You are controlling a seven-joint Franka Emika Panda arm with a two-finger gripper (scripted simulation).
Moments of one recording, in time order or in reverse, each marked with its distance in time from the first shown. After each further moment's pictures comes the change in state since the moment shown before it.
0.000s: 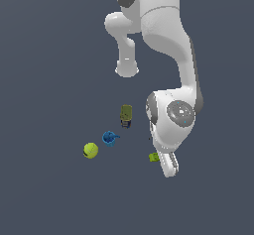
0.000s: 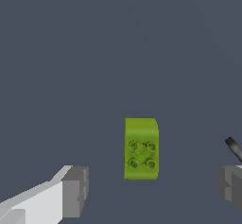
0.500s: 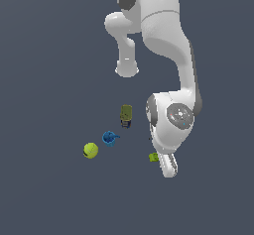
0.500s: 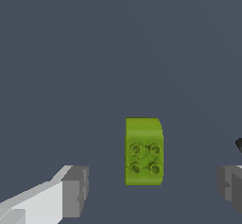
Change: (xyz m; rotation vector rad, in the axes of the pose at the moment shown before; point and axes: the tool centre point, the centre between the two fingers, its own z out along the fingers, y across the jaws) arm -0.001 -0.001 0.010 0.001 0.000 0.011
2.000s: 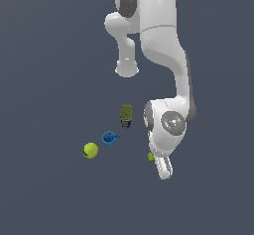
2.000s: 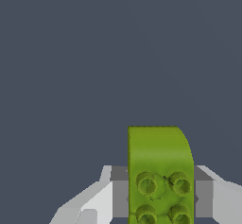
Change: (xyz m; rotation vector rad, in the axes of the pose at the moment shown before) arm 0.006 0.003 0.036 -0.002 0.000 0.003
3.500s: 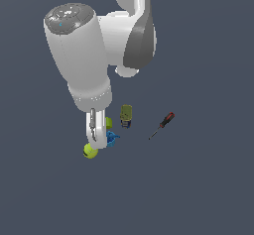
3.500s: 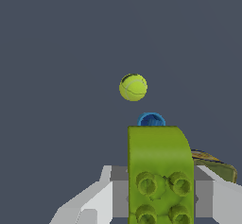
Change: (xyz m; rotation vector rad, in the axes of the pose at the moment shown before) arm 0.202 0.054 -0.239 0.002 -0.002 0.002
